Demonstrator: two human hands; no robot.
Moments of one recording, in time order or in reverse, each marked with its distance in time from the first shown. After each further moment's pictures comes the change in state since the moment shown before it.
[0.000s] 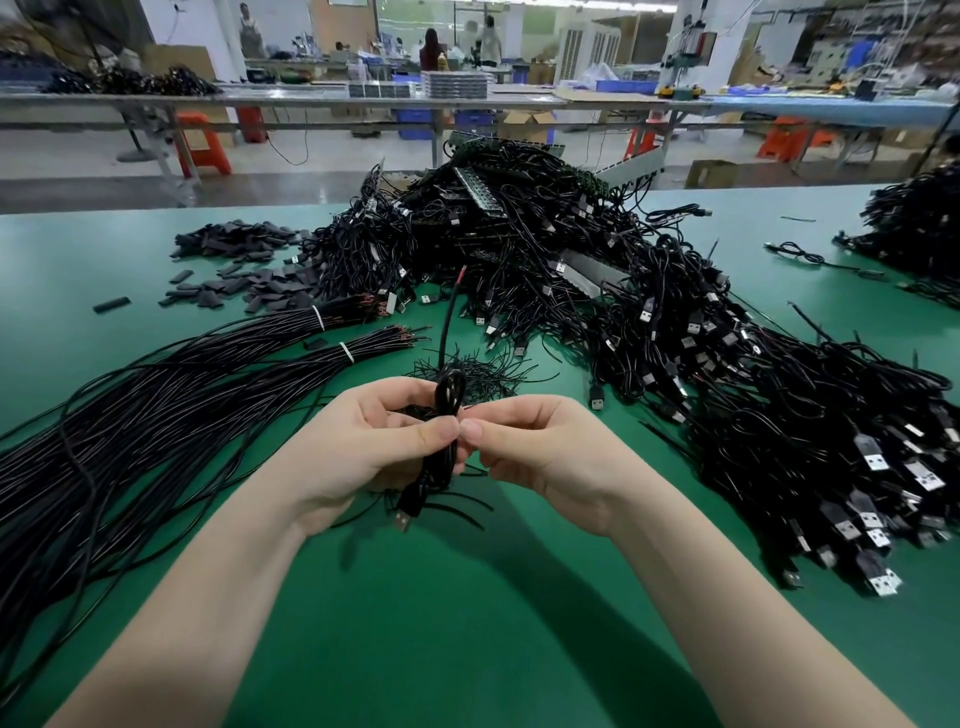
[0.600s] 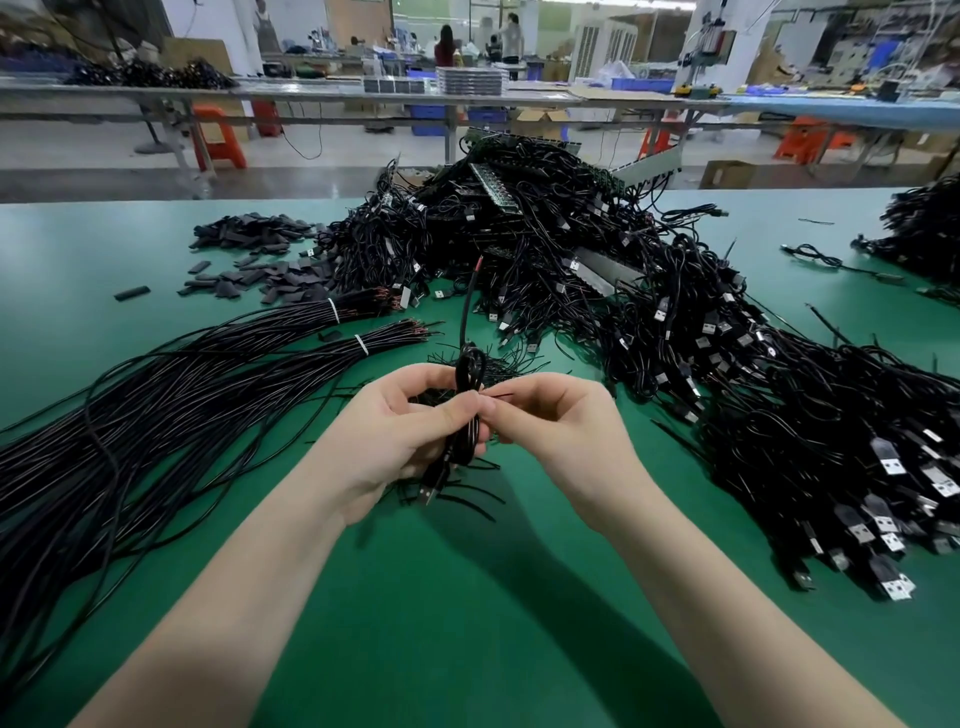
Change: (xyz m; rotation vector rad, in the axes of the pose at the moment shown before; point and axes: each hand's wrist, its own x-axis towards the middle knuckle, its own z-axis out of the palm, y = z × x) left_hand 0.004 -0.006 0.010 -0.051 0.134 0.022; right_hand 0.006 0.009 0.007 -0.174 0.288 -0.311
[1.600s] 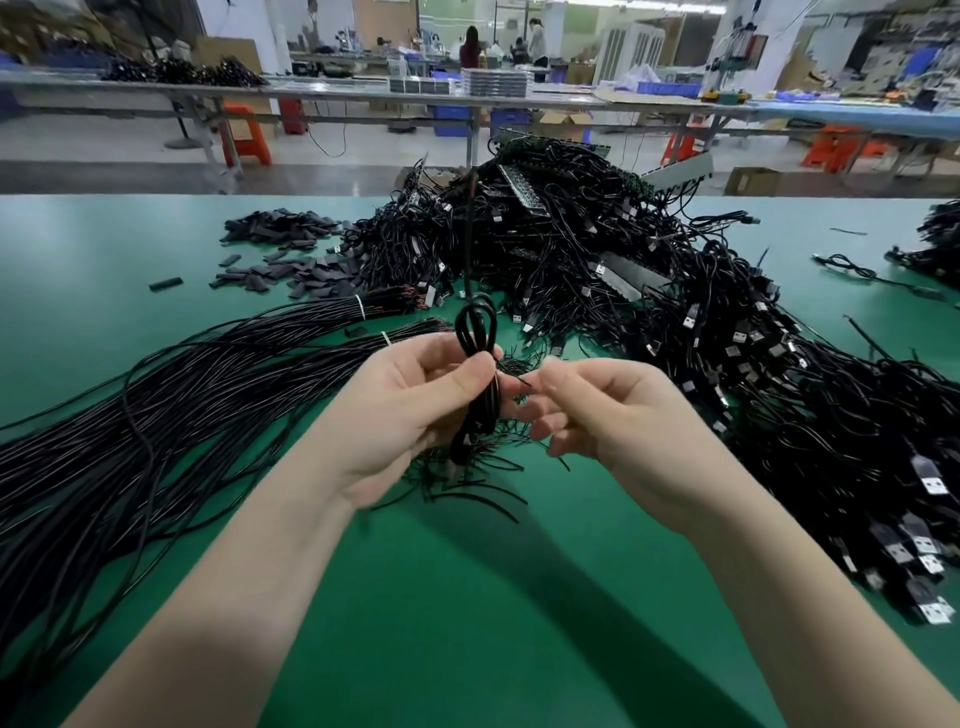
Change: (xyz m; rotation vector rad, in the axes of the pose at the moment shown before) left_hand -0.014 0.026 0.001 -0.075 -0.037 0.170; right_hand -0.006 -0.035 -0.013 -0.032 -0.211 0.068
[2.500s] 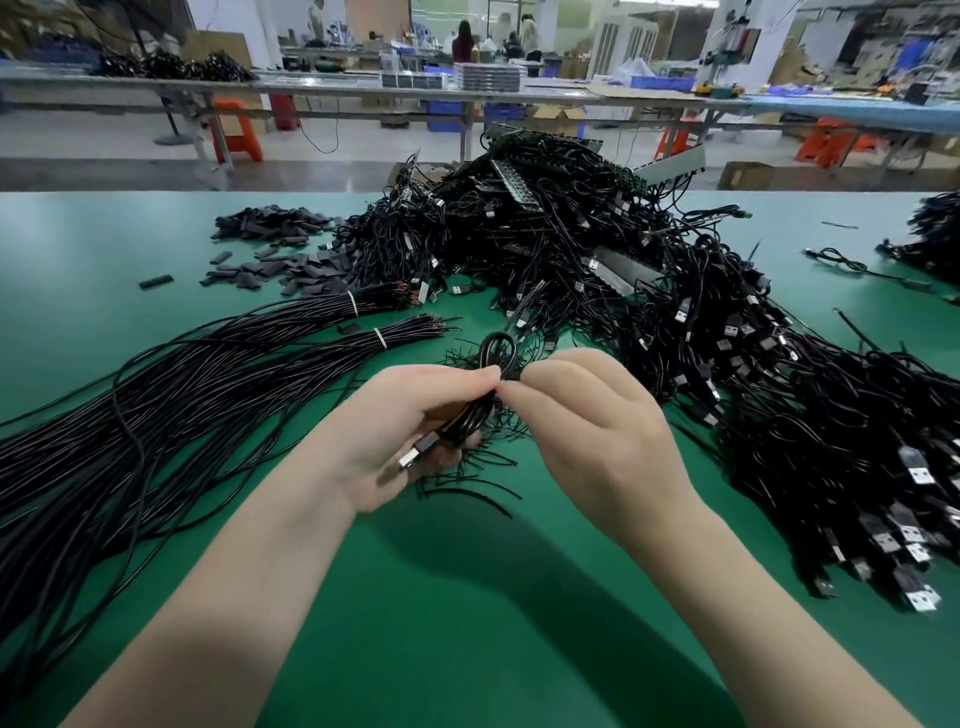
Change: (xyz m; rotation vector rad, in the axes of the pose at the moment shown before) left_hand 0.006 -0.008 0.001 0.059 0.018 -0.258; right_hand 0.007 0.021 0.008 -1.131 0.333 -1.135
